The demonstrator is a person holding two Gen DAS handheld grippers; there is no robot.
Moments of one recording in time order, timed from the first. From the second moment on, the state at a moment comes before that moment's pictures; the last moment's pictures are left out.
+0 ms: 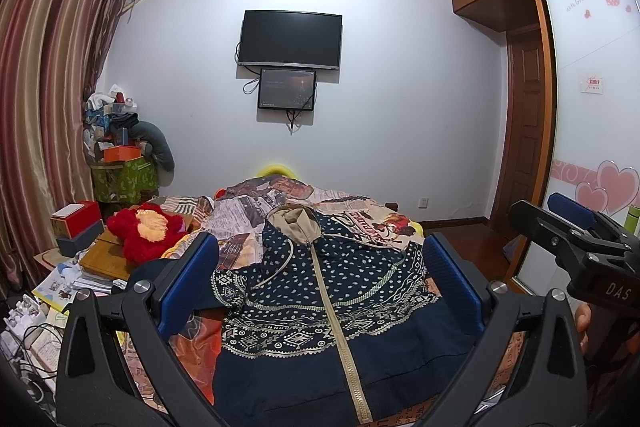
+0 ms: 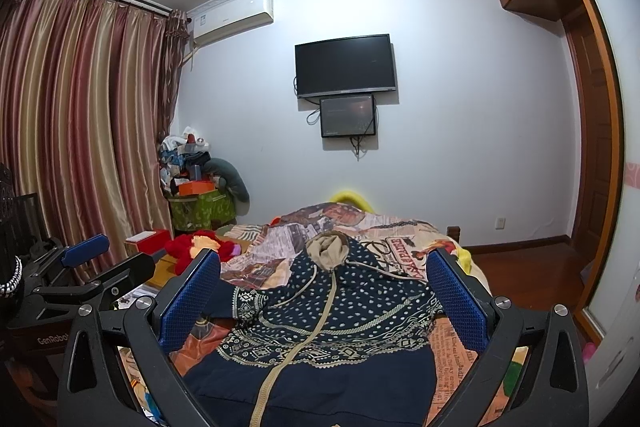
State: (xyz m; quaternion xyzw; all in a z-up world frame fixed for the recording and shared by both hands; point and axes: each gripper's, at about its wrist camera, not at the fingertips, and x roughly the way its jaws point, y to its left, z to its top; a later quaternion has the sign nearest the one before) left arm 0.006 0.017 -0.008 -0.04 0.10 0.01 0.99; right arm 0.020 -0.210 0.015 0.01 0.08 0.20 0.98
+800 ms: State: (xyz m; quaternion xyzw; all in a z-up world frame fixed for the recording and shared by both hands) left arm 0.018 0.029 -0.008 -0.04 0.09 0.02 0.99; right arm 0.029 -0.205 0.017 0.00 0.08 0.20 0.98
